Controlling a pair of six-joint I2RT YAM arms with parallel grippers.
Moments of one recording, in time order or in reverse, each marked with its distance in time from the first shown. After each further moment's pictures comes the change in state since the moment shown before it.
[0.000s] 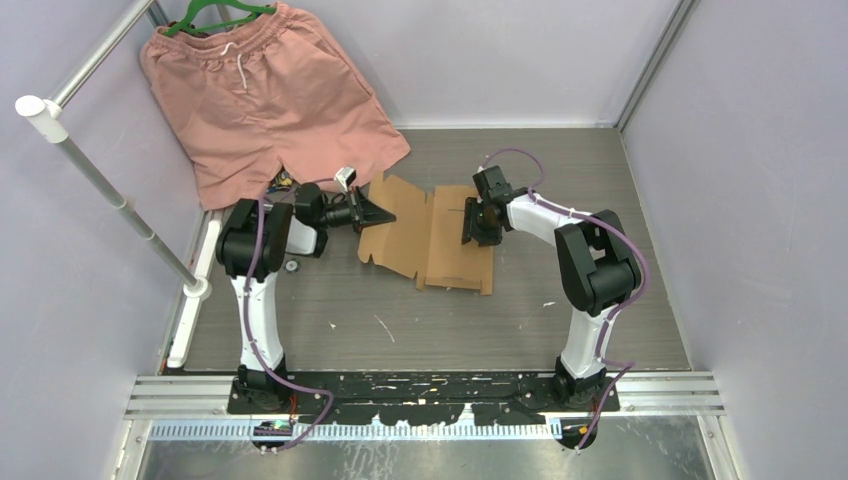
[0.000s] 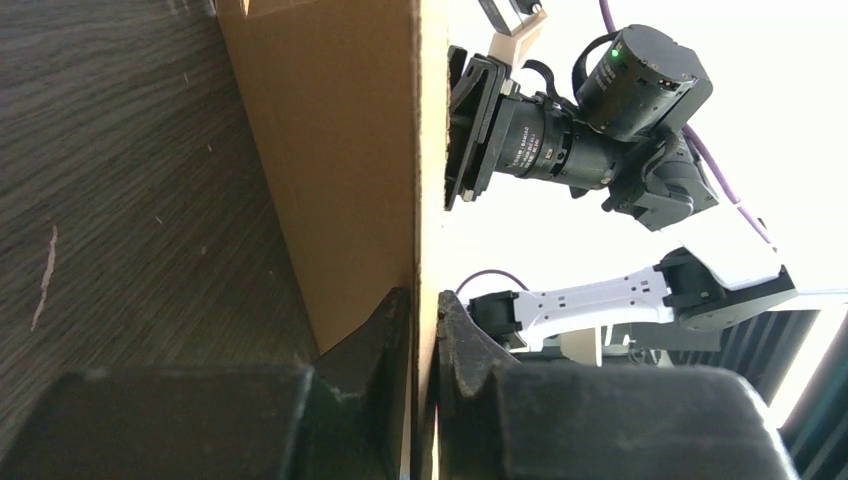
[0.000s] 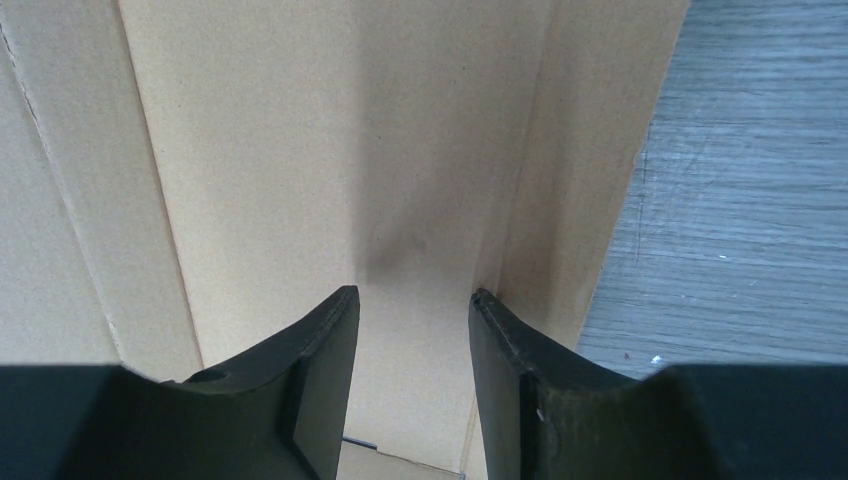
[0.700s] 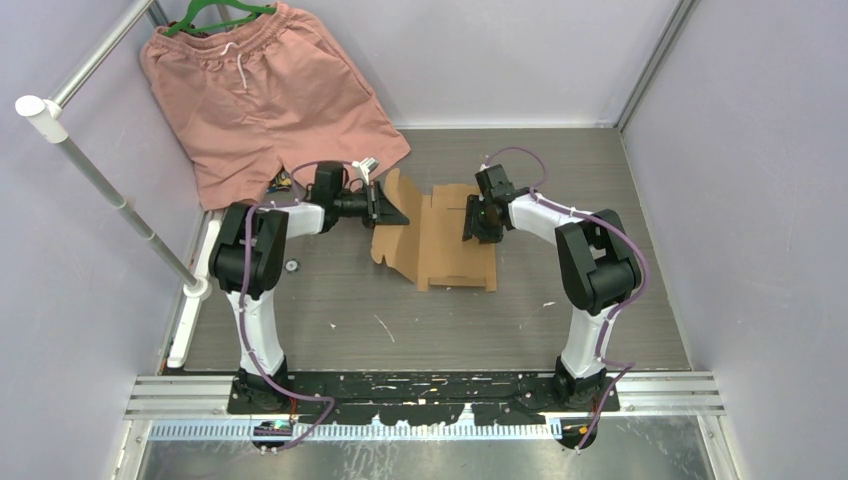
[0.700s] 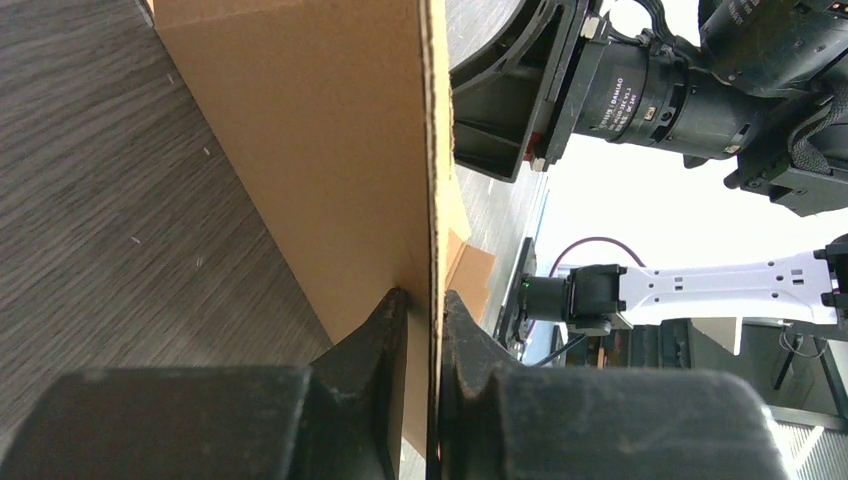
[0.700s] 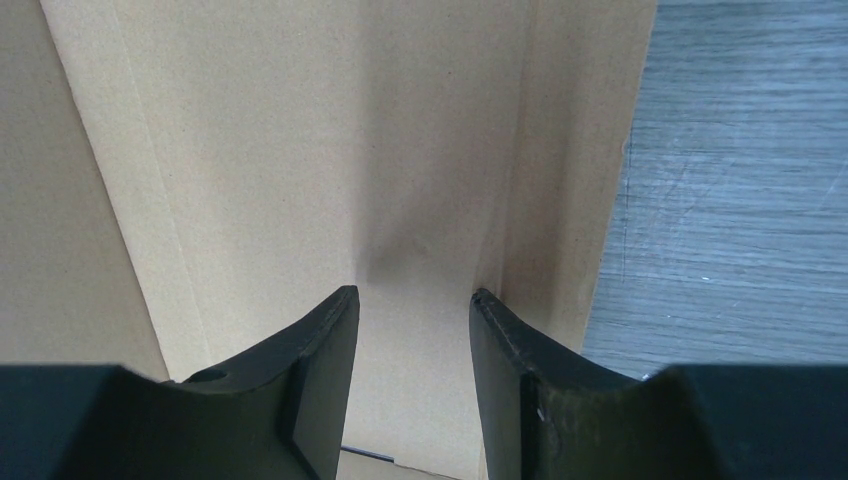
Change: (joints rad) left arm -0.097 -0.160 0.178 -0.859 -0.102 0.621; right arm -0.013 0.008 -0.005 0.034 -0.002 0.003
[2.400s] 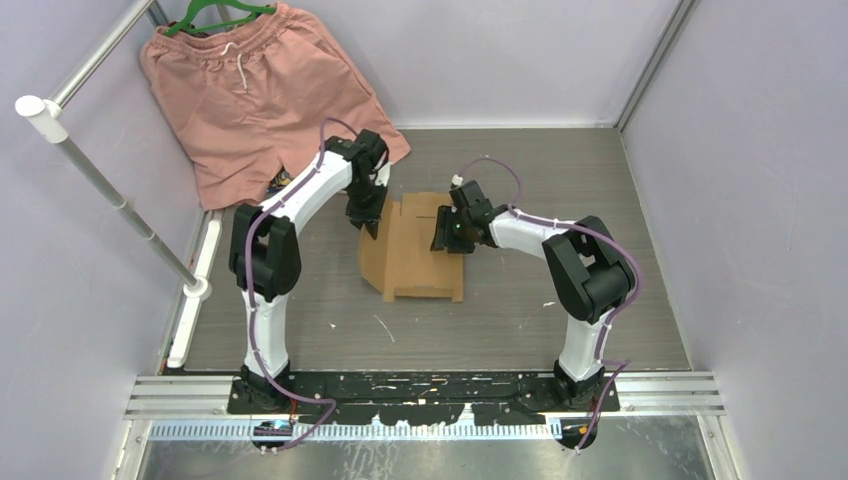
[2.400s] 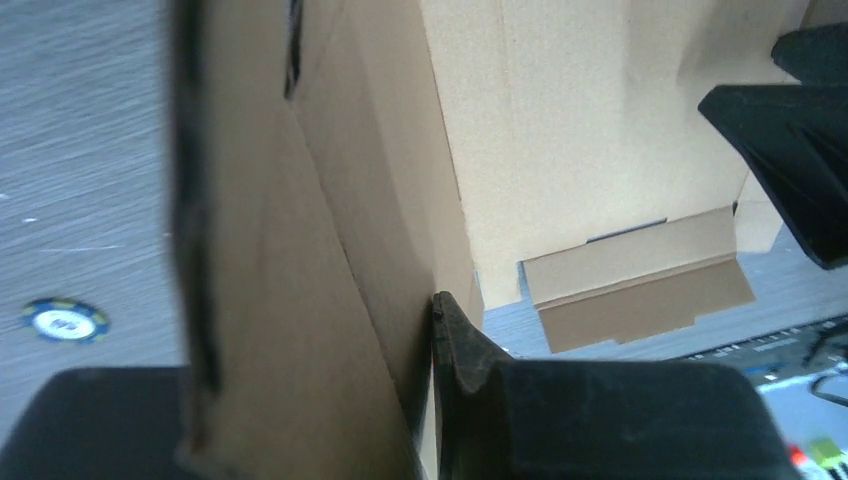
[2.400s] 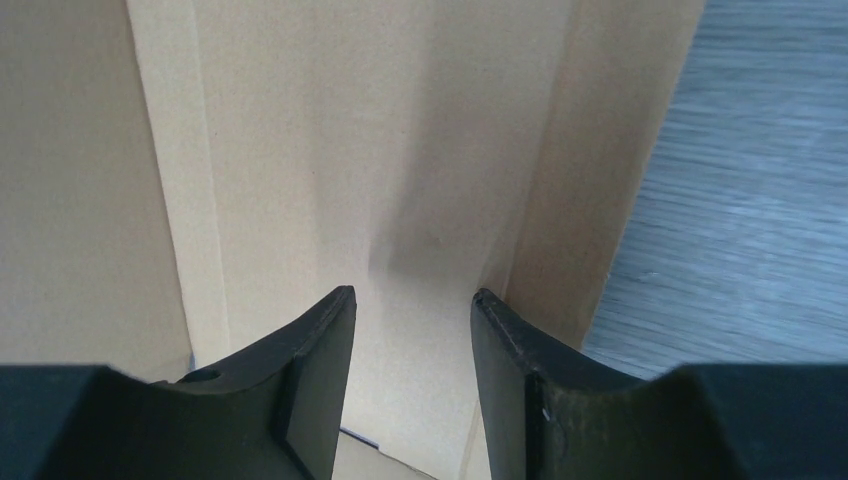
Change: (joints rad) left arm -0.167 0.029 0.672 -1.427 -0.885 0.484; right arm 0.152 -0.054 -0.074 0.160 -0.050 0.096
